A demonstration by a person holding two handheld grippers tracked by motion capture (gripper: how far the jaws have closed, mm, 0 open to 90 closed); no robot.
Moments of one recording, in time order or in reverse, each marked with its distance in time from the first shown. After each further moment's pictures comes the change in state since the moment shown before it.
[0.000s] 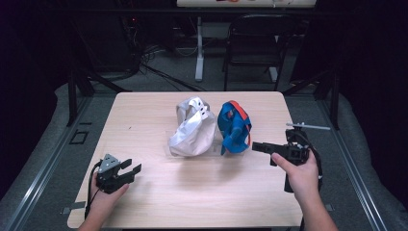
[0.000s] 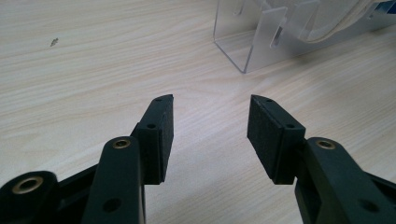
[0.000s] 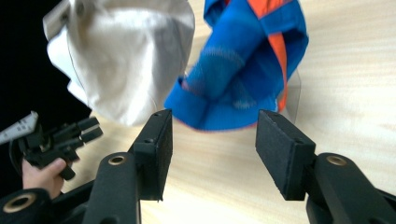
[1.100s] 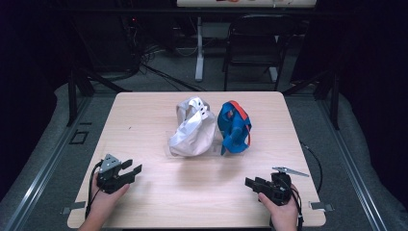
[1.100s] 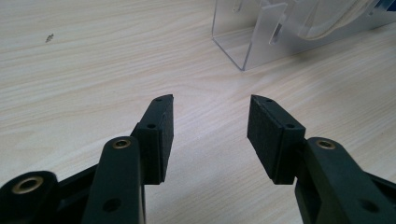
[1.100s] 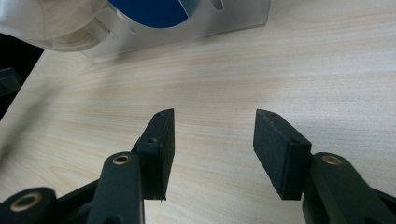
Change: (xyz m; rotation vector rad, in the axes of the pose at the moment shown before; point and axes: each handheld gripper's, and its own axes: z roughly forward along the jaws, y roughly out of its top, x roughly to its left) left arm 0.000 -0.001 0.002 0.011 -0.007 -0.001; right arm -0.049 -0.118 0.060 -0.032 -0.085 0.008
